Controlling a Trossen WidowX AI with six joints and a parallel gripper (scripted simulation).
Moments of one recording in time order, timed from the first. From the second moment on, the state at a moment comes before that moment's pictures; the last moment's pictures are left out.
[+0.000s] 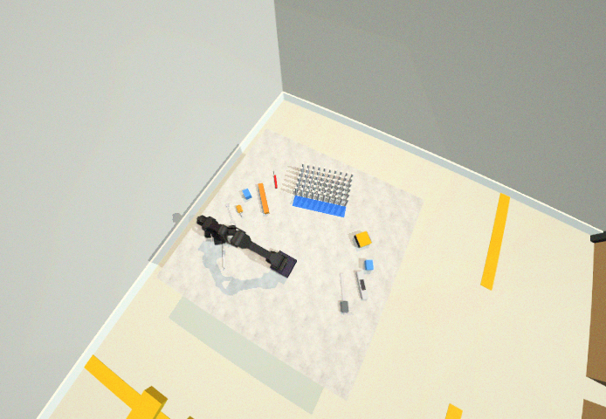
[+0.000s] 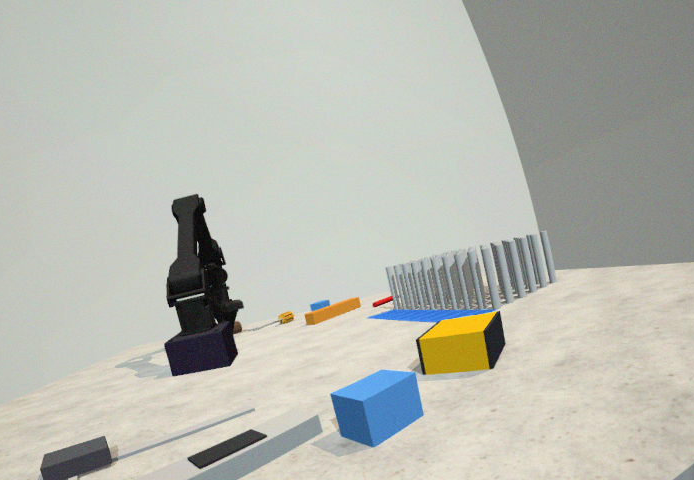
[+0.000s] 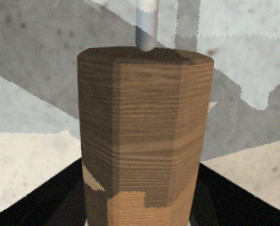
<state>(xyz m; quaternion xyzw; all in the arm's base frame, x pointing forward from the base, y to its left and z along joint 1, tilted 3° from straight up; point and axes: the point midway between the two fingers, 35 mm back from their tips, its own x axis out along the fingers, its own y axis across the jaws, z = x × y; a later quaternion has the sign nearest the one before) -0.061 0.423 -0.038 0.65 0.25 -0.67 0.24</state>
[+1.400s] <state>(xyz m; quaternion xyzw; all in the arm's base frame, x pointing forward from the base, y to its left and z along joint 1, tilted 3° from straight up) -0.059 0.423 0.030 0.65 0.24 -0.68 0.24</state>
